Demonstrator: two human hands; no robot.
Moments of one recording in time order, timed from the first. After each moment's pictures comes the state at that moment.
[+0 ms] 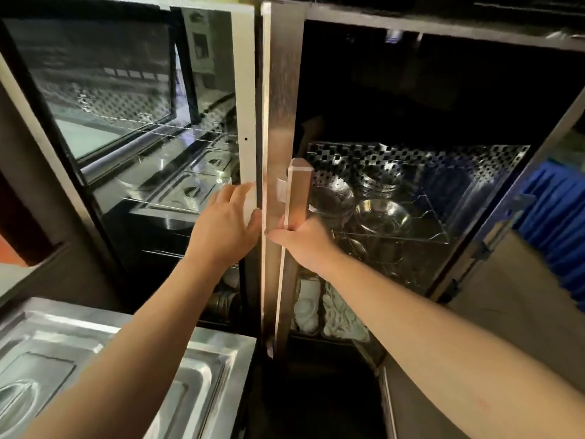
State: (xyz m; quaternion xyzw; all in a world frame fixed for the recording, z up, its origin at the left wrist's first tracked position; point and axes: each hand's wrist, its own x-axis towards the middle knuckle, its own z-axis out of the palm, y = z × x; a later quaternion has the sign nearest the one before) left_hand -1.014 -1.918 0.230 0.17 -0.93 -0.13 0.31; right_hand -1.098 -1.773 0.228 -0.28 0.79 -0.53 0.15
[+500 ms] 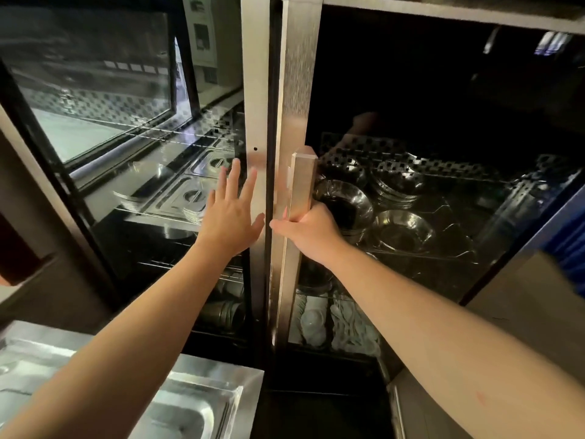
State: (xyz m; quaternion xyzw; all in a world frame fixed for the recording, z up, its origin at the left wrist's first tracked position) left_hand -1.116 -2.014 0.193 0.18 -0.95 -0.02 0.26; right_hand -1.172 -1.839 0.226 -0.30 0.80 -0.51 0.08
